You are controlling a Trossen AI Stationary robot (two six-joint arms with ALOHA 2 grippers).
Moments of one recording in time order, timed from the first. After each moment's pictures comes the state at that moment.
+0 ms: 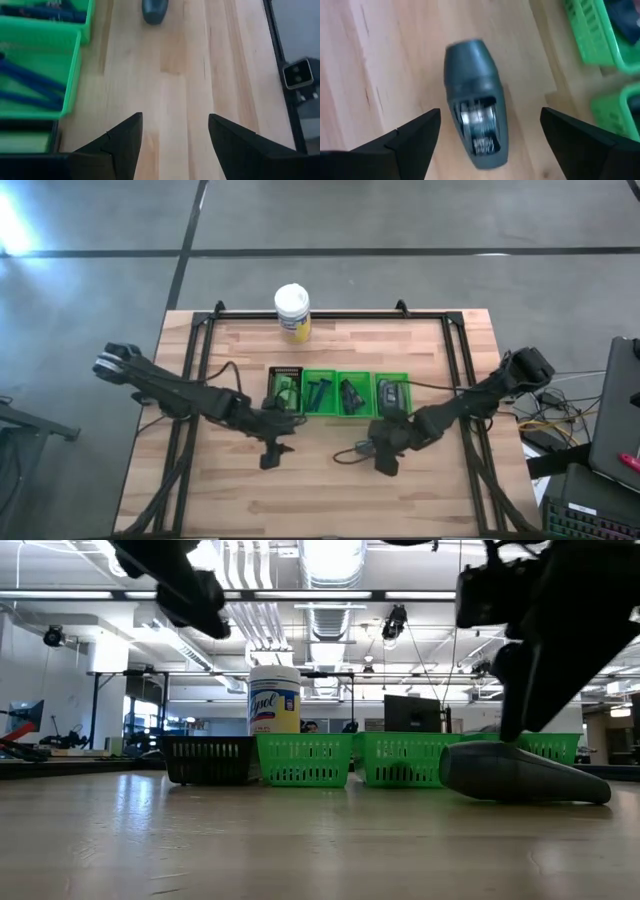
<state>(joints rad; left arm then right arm) -0.34 1.37 1.01 -0.46 -0.08 -0.39 0.44 1.57 0.92 -0.56 0.19 0.75</state>
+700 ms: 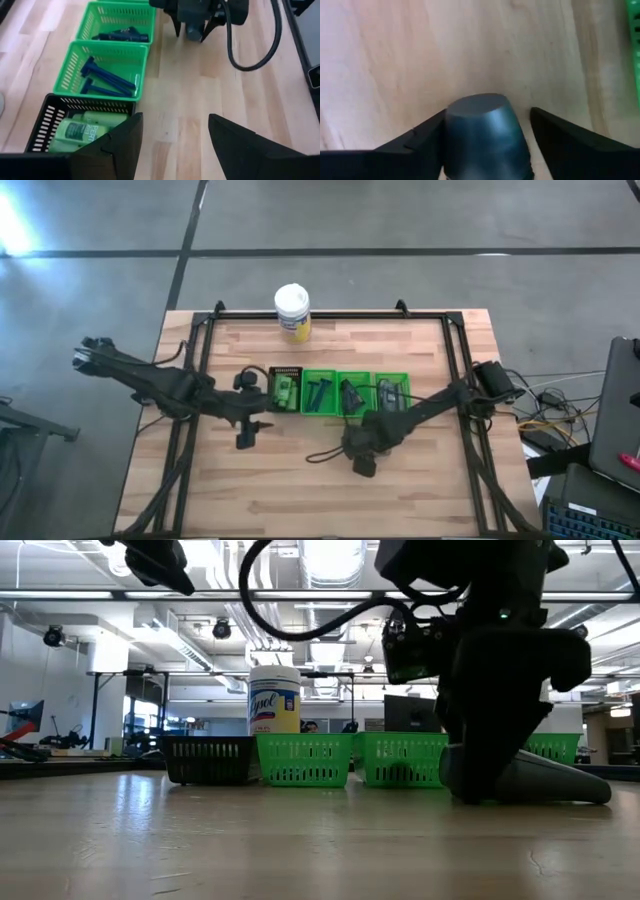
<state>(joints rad) -0.35 1.08 1.01 -0.72 -0.27 -0.33 0.34 1.90 1.16 -0.60 0.06 0.62</state>
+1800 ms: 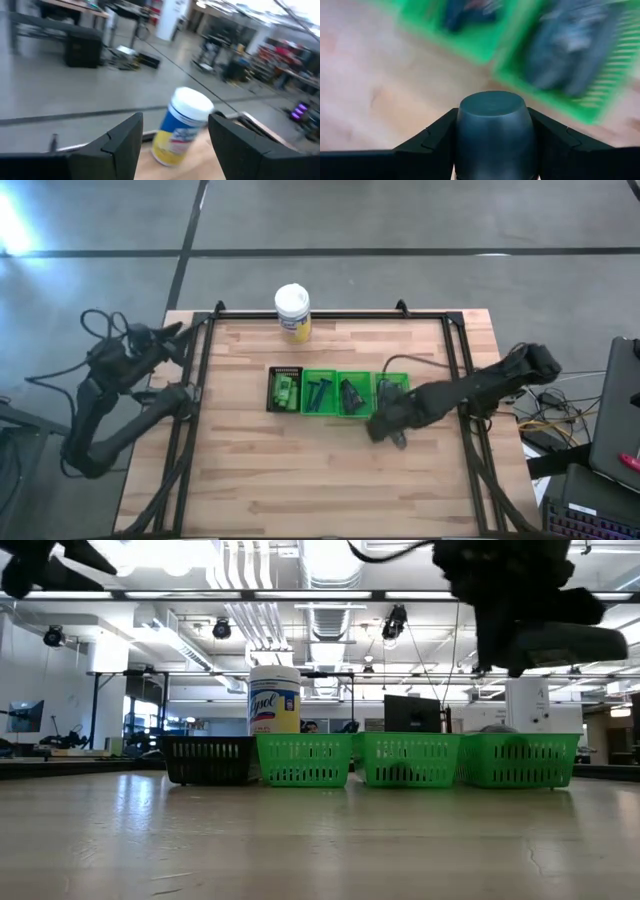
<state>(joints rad) 0.82 0.18 0.76 -0.73 -0.13 -0.33 0.31 1.51 1.17 -0.98 0.18 1.38</state>
